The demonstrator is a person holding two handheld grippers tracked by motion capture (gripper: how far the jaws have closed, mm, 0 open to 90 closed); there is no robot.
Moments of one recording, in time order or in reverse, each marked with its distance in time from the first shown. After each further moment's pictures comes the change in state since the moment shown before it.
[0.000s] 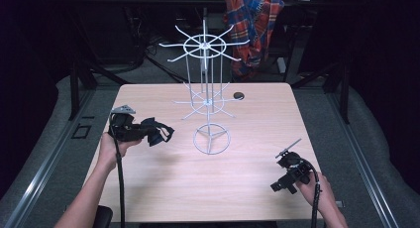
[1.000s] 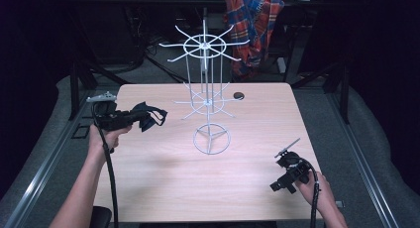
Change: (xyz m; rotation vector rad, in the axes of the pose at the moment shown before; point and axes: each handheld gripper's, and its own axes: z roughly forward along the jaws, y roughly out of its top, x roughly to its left) left arm 0.013 0.021 -0.038 -0.185 -0.049 -0.071; right arm 0.002 0.002 0.002 0.006 0.013 0.031
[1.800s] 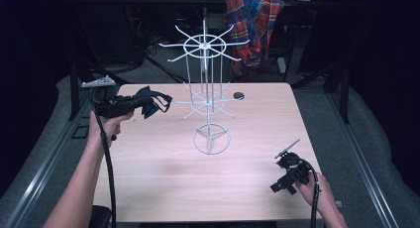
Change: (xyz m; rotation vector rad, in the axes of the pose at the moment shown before) left arm -0.022 0.043 -0.003 -0.072 -0.072 0.064; right arm -0.002 -0.002 0.002 0.001 -0.011 -0.027
